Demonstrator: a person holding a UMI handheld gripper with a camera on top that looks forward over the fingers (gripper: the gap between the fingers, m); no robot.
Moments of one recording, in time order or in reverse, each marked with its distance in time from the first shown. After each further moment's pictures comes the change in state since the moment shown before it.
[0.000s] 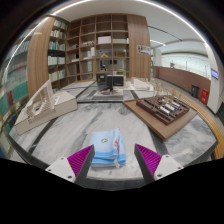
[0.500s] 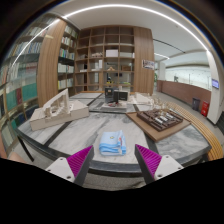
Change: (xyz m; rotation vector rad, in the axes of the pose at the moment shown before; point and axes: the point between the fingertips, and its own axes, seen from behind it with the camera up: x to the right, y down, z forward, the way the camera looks) arm -0.023 0.001 -0.143 0.137 -0.031 -0.068
